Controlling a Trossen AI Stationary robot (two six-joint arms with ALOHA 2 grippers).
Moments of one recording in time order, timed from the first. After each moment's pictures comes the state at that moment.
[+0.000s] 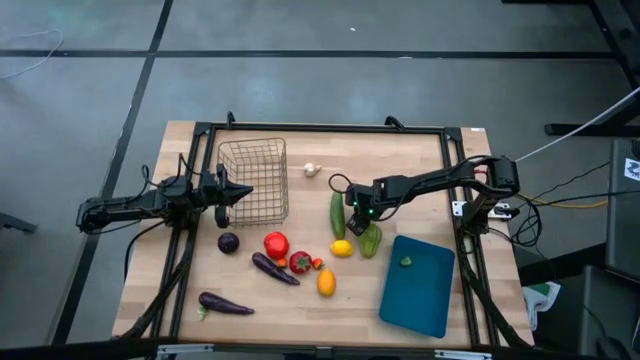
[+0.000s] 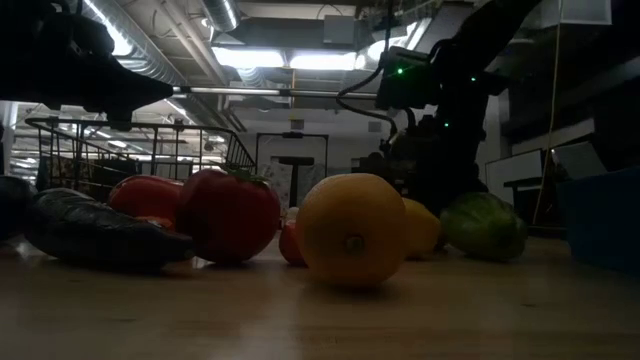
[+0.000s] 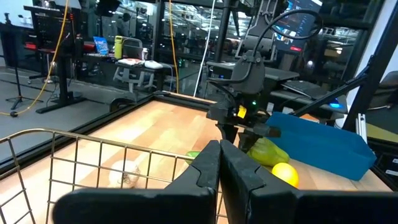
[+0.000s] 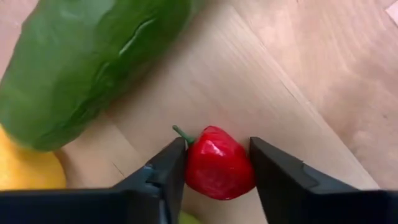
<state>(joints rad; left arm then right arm) 0.13 0.01 0.01 0.02 -0.11 -0.16 -0.07 1.75 0.98 -0.50 -0.07 0.65</state>
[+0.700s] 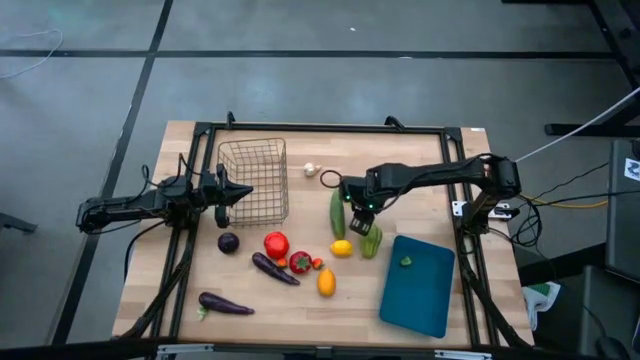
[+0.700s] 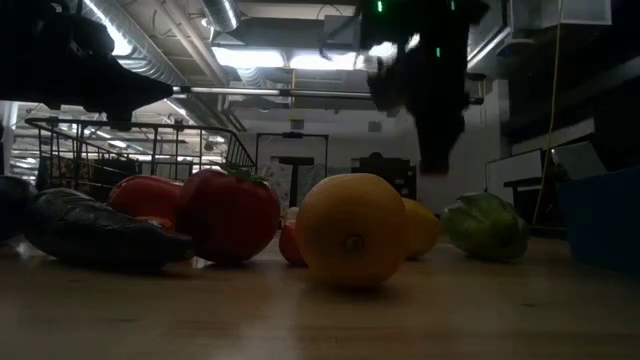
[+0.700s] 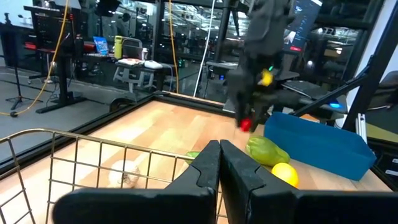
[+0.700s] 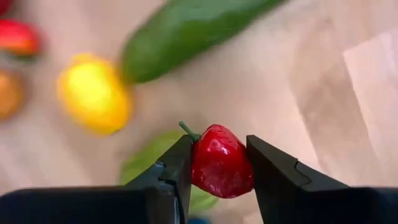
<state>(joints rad) 0.13 0.01 0.01 0.02 -0.11 -0.16 -0.02 1.74 1.37 -1.02 -0.09 0.40</state>
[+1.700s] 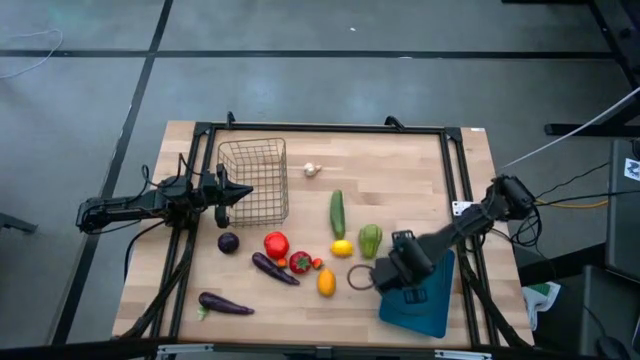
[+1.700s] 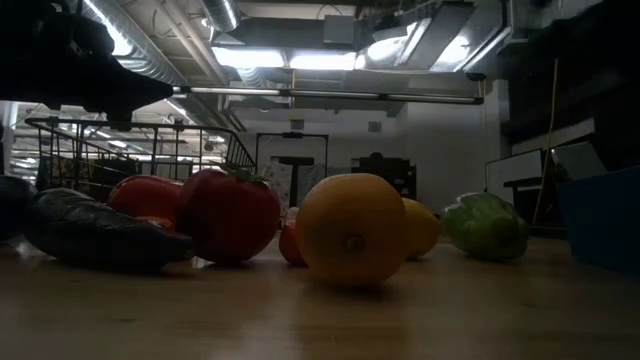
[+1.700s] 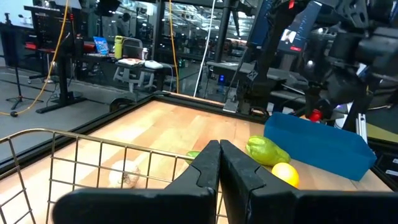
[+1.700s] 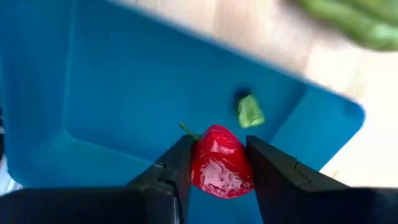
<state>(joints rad) 0.13 0.01 0.01 0.02 -0.11 -0.16 0.56 1.74 1.42 -1.36 -0.11 0.42</state>
